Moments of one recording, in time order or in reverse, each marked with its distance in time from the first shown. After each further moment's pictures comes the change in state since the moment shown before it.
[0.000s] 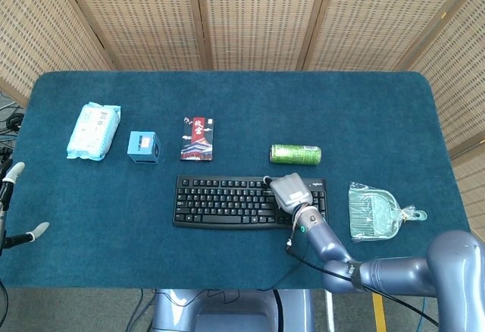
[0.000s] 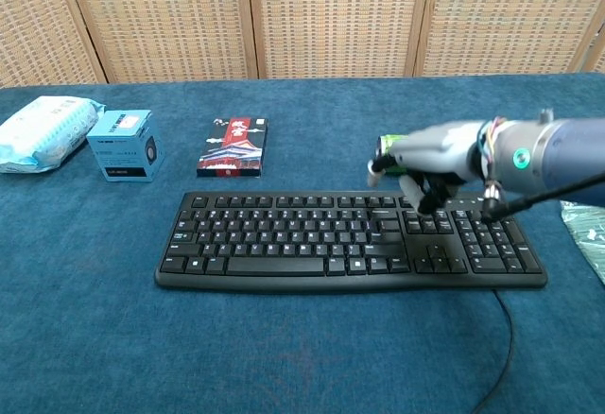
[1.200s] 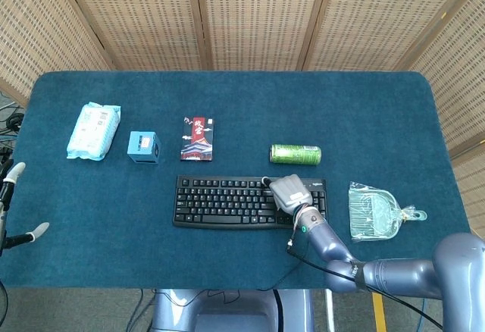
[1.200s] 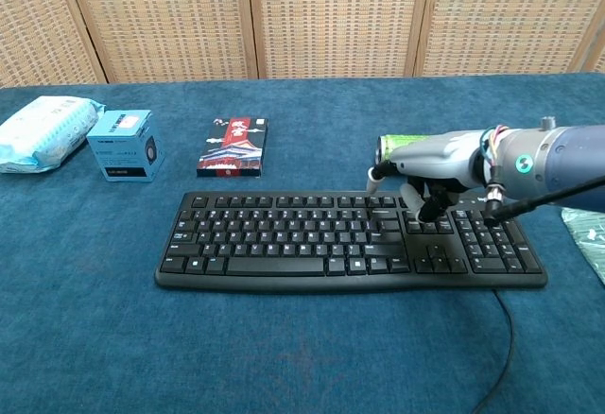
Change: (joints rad) left arm 0.002 -0.001 -0.001 0.003 0.002 -0.002 0.002; right arm -0.023 -0.009 0.005 0.031 0.008 -0.065 0.012
